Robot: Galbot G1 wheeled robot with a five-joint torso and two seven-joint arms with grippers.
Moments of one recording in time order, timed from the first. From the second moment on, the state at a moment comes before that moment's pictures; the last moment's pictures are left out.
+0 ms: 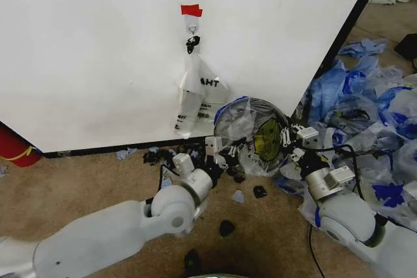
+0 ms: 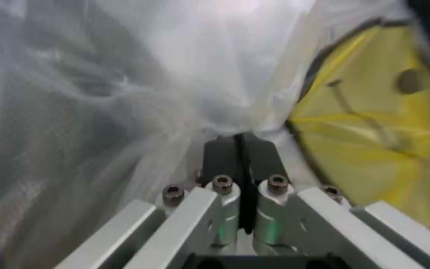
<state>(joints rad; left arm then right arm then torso) 0.41 -0.89 0.70 -1.99 -1.30 -0.20 -0.45 -1.14 0.59 0.13 2.16 0.55 0.17 0.43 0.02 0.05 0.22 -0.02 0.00</state>
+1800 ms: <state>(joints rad) 0.32 -0.94 0.81 -1.97 -1.29 -0.19 -0.58 -1.08 0.65 0.04 2.04 0.52 0.19 0.41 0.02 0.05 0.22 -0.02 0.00</state>
